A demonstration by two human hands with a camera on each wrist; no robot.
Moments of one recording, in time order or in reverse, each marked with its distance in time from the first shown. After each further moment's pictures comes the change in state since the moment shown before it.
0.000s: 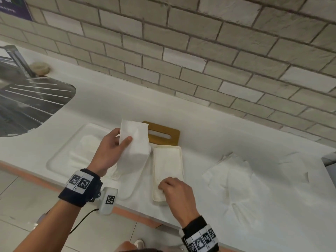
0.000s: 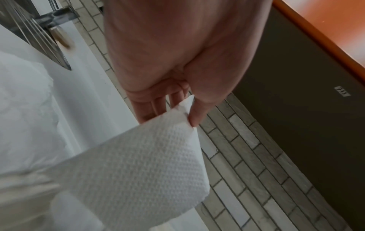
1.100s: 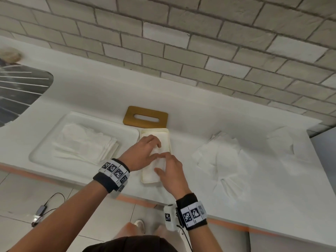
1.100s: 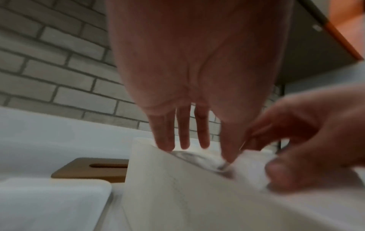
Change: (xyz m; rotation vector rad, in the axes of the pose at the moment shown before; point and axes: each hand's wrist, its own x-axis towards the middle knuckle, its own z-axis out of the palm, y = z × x) left_hand 0.005 -0.063 0.115 0.873 -0.543 0.479; right_hand 0.001 0.017 -0.010 0.686 -0.103 0.547
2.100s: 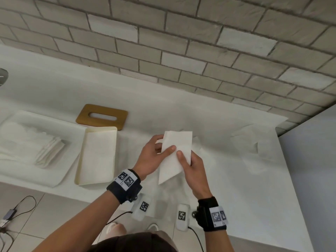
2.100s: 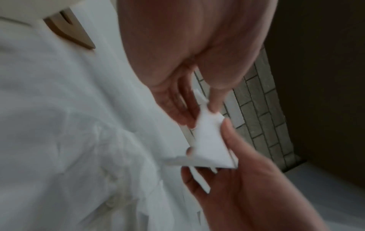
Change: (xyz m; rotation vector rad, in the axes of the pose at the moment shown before) left_hand 0.113 0.221 0.106 -0.953 0.265 -0.390; right_hand -0.030 0.139 -0.223 0.620 0.174 -0.033
